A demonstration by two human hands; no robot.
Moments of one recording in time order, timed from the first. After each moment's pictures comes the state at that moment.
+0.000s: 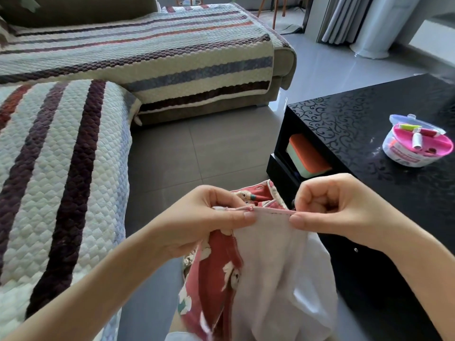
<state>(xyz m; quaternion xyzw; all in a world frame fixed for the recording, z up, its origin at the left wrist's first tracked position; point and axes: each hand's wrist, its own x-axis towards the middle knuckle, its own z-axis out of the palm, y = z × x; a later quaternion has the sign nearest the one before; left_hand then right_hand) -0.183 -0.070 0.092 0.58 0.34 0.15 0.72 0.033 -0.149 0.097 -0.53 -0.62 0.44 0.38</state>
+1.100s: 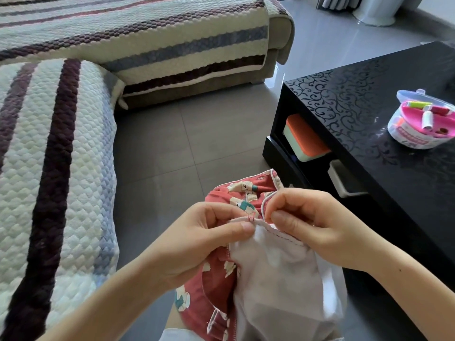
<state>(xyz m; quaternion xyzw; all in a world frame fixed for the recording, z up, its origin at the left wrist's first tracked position) -0.170 -0.074 0.056 0.52 0.35 0.14 0.77 0.026 -0.138 0.044 -0.49 -0.62 0.45 0.42</state>
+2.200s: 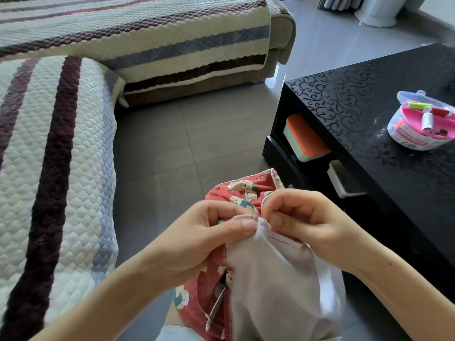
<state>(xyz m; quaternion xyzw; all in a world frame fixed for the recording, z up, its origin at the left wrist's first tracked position) -0.167 -0.077 0.064 0.47 0.30 0.14 0.82 0.021 -0.138 0.040 -0.43 -0.53 0.57 0.46</state>
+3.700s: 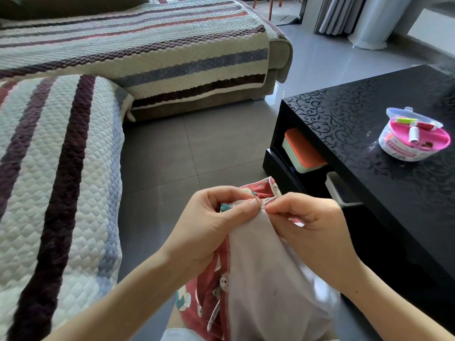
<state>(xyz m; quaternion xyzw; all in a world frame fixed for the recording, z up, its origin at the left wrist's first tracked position) -0.153 -0.091 0.077 0.50 0.37 0.31 0.72 -0.004 -0.150 0.041 -0.53 -0.59 0.24 0.56</state>
